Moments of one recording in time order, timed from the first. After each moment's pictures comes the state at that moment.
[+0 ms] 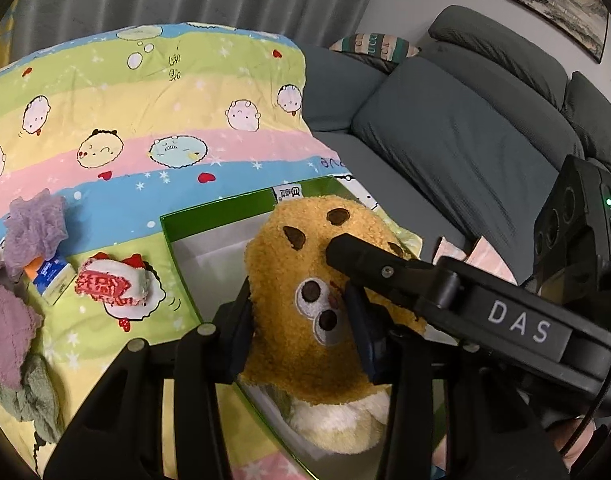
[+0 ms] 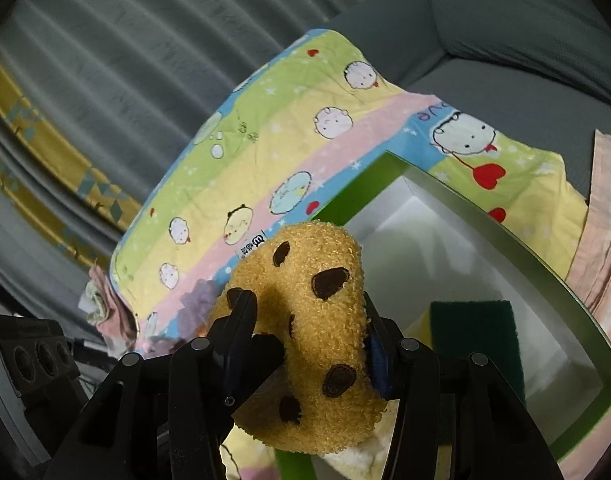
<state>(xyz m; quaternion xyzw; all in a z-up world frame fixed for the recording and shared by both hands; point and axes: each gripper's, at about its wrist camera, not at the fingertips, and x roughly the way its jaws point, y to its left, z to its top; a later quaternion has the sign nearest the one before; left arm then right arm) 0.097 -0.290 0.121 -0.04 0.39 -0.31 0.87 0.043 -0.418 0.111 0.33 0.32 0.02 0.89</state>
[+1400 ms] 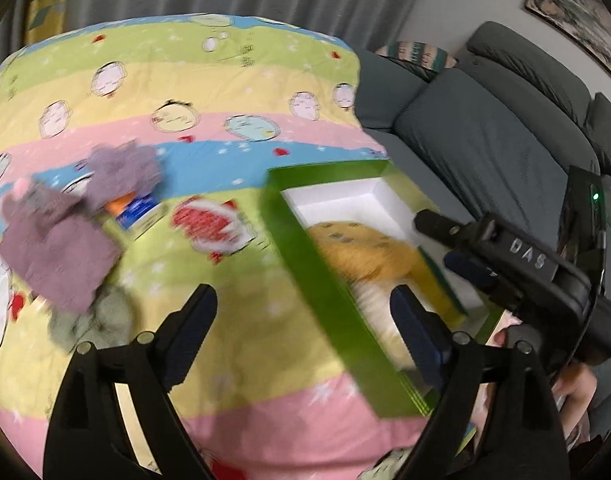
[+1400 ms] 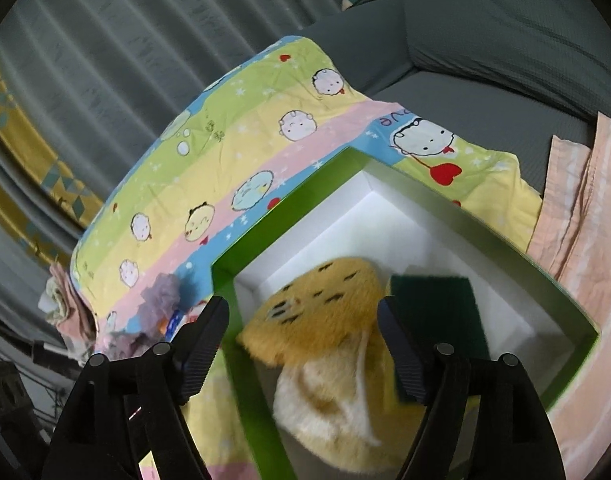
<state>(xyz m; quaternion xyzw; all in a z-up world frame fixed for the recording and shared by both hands) 0.045 -0.190 0.120 -0.06 0.41 -0.24 0.88 0.019 -0.398 0.110 0.29 0.33 -0.06 0.90</state>
